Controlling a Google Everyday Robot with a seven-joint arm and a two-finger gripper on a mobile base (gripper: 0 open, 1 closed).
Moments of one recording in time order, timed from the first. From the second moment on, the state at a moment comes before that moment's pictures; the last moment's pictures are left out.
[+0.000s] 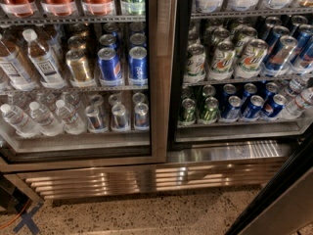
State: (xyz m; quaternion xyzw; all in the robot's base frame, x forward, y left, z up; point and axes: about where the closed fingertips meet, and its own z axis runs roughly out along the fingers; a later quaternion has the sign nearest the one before) arm 0.279 -0.248 1.101 -0.05 0.70 -0.06 0.71
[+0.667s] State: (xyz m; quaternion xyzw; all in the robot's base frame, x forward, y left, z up) arm 0.279 -0.248 1.101 -0.05 0.70 -0.06 0.71
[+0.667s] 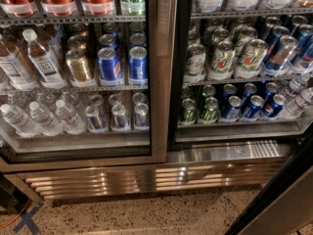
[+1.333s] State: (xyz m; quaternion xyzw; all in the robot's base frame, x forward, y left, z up) arm 0.279 -0.248 1.101 -0.05 0.70 -0.06 0.71
